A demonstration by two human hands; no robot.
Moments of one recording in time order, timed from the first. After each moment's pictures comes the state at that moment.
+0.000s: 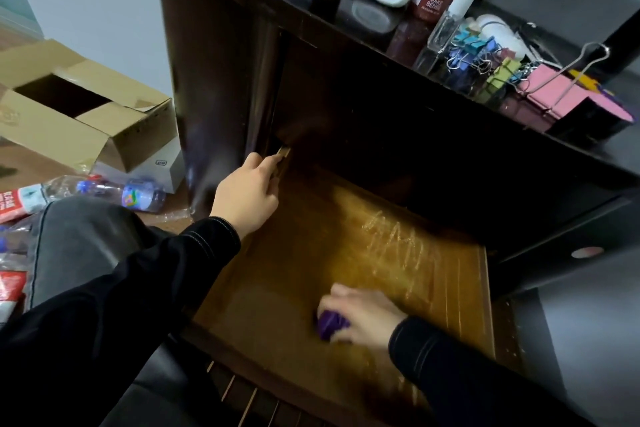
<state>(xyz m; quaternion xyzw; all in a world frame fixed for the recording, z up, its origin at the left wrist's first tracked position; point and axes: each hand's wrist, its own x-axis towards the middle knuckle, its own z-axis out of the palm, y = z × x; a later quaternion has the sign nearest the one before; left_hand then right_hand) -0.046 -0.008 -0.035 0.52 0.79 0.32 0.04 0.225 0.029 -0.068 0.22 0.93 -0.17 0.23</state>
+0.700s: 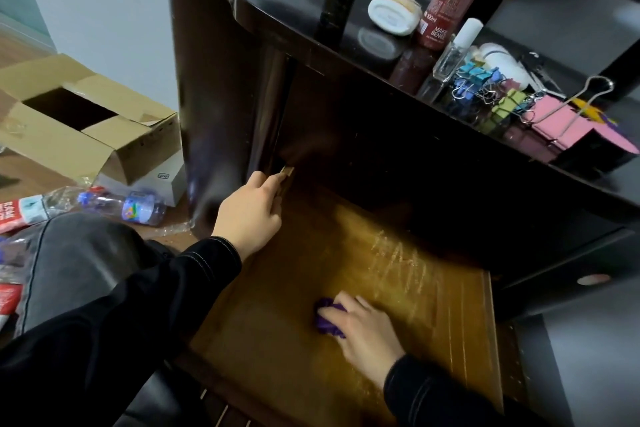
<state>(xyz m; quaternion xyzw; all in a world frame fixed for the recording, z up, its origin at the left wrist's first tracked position) -0.046 -0.006 -0.034 0.52 0.80 0.31 0.04 0.232 0.027 -0.100 0.28 0.96 -0.07 0.07</state>
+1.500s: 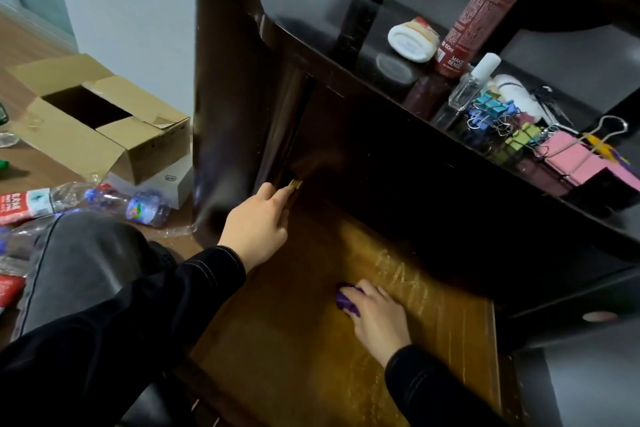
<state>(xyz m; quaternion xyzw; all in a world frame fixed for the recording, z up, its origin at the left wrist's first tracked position) -0.046 -0.006 -0.034 0.52 0.80 0.31 0.06 0.222 0.077 -0.103 0.37 0.93 0.00 0.04</state>
